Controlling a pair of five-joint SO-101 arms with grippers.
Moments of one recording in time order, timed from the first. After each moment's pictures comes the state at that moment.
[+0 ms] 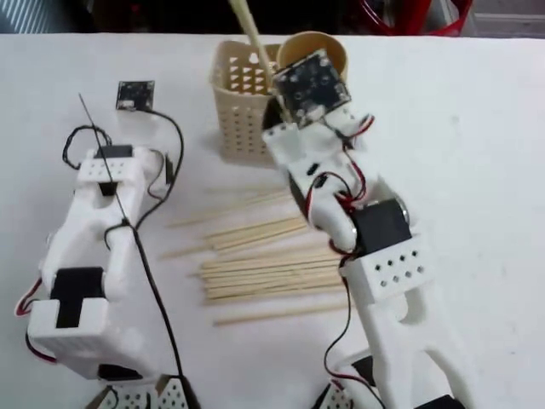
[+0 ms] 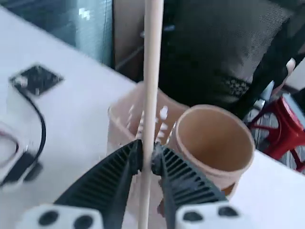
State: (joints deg) left arm -10.1 8.5 21.7 47.3 0.0; right arm -23.6 -34.2 19.2 40.0 14.3
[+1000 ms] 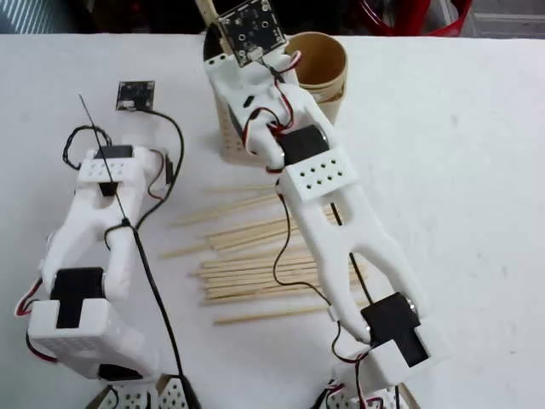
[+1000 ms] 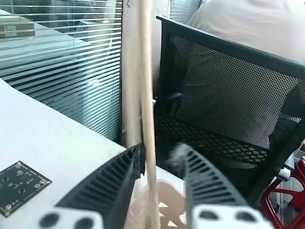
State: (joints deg) left arm -10.1 8.5 21.7 47.3 0.0; right arm -27.7 1.9 -2.7 15.4 12.1
